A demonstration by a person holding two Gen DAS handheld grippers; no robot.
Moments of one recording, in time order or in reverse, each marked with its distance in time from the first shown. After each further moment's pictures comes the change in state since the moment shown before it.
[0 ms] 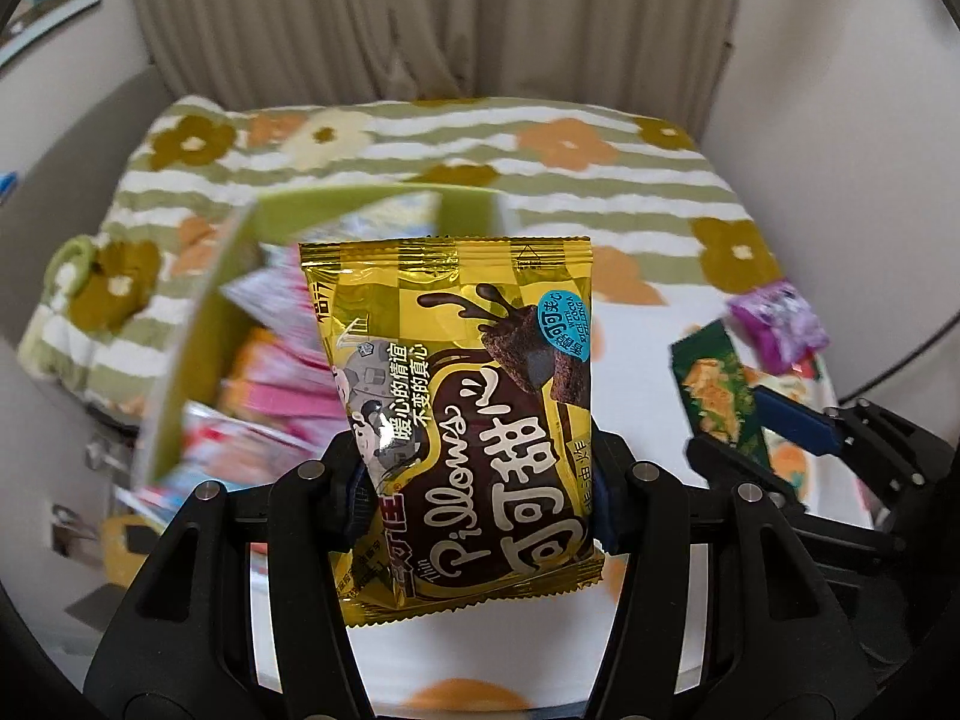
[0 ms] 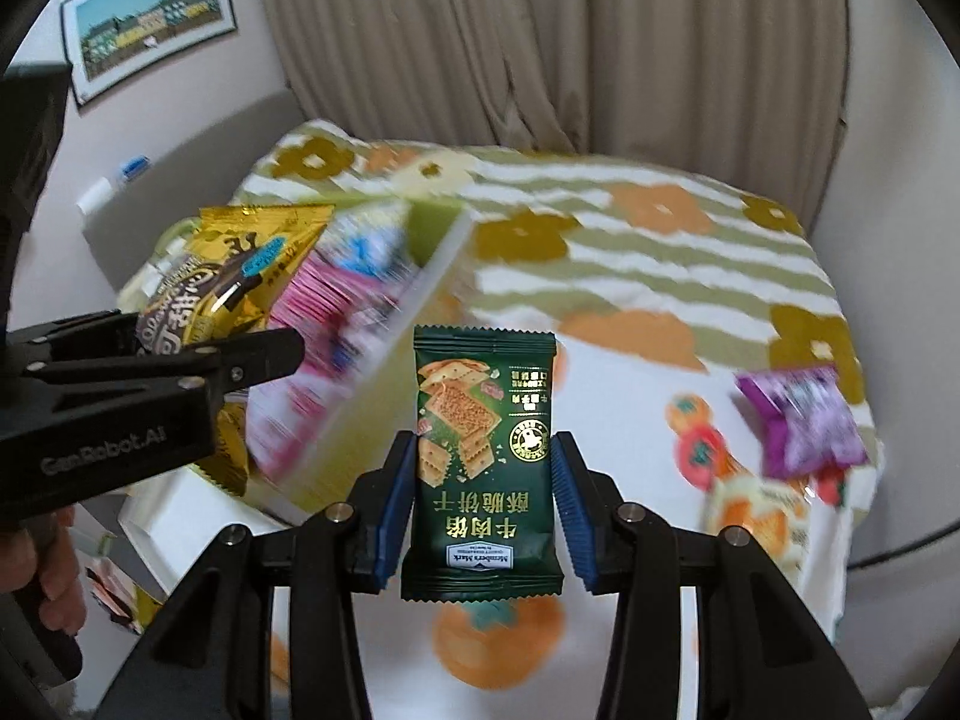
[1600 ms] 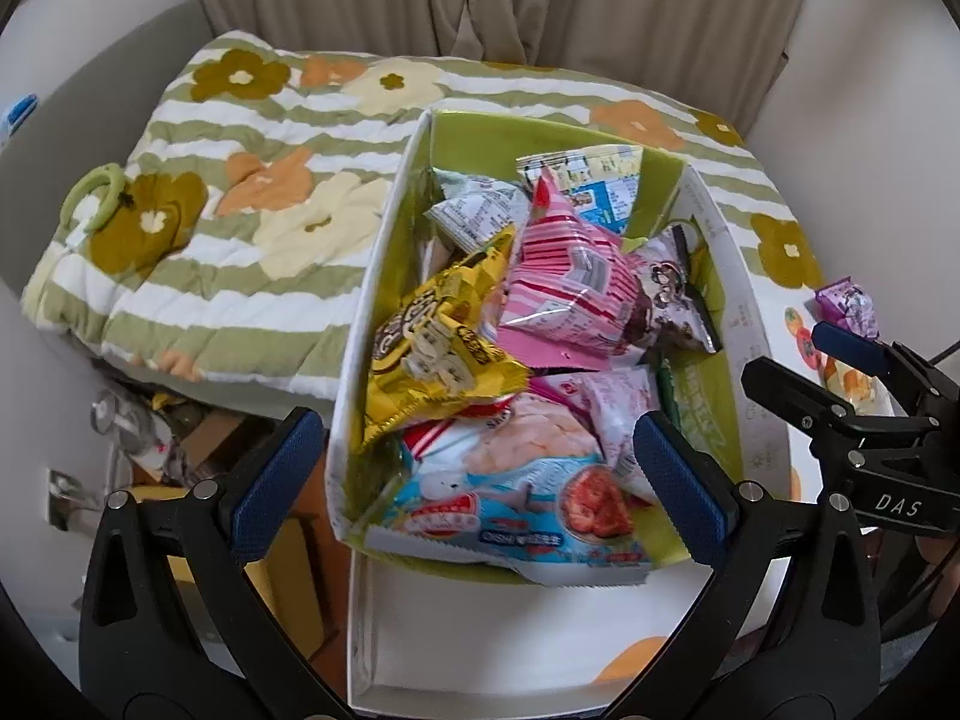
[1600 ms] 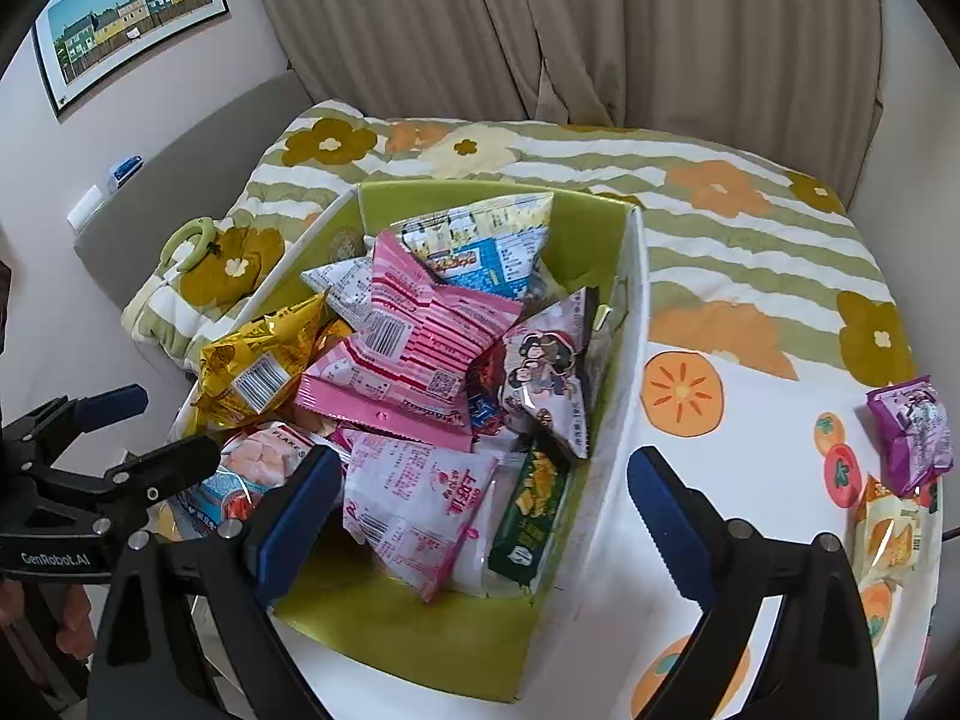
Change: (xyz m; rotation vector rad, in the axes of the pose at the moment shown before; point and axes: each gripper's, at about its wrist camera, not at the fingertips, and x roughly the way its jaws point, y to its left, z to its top) left arm 0.027 0.159 -0.034 -0.071 0.077 -0.030; right arm 0.080 0.091 0.036 0.067 0.071 -0.023
